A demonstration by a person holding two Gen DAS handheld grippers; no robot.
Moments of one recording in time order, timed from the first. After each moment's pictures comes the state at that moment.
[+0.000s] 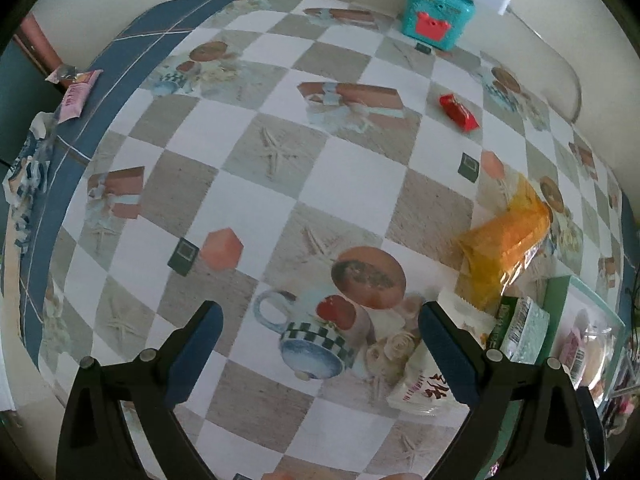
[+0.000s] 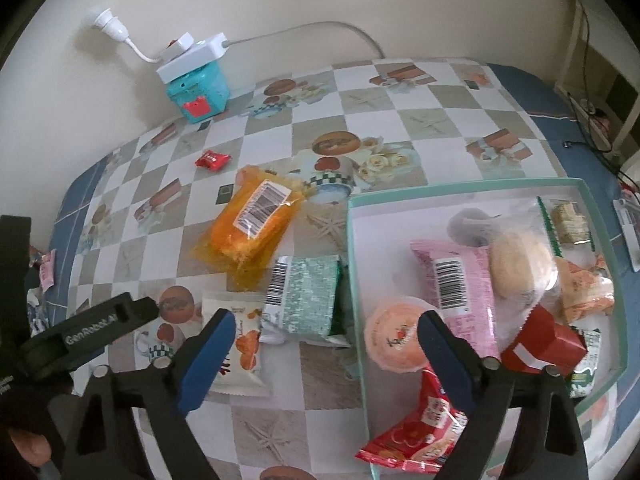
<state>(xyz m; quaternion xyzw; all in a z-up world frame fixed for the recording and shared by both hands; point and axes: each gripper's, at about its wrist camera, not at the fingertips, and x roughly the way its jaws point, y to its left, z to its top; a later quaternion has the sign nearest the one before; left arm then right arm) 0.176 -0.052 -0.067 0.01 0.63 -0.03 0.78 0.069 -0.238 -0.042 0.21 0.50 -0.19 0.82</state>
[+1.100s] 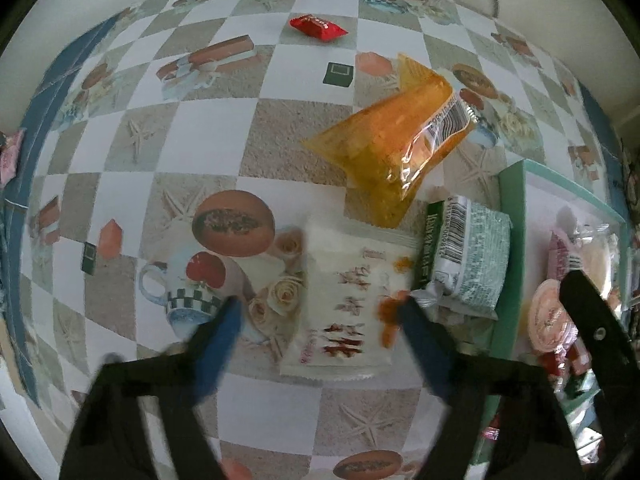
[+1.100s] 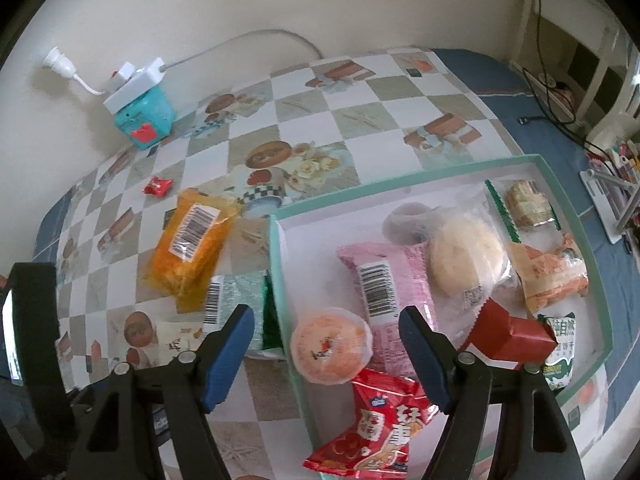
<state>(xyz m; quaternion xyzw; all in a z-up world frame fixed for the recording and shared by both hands) 0.138 -0.145 -0.089 0.08 0.65 -0.15 0.74 0.050 -0.275 -0.041 0.23 0.49 -0.26 0.80</state>
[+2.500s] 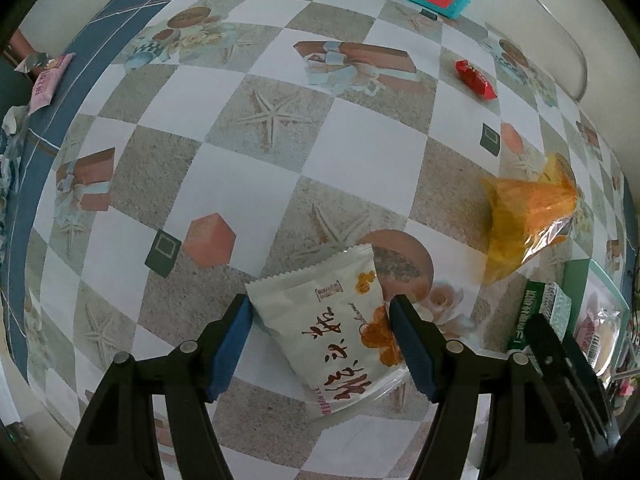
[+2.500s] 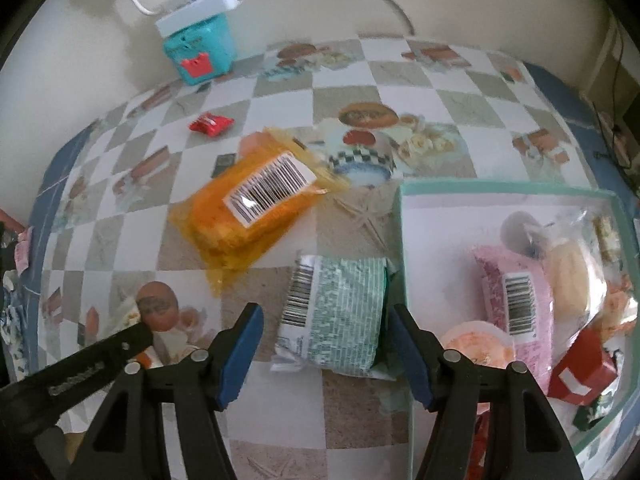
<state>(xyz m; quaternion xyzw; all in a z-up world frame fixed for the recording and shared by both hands) 0.199 -0.056 -0.114 0.00 0.66 -0.07 0.75 0.110 -0.226 -0.082 0.18 0.54 -0.19 0.80</state>
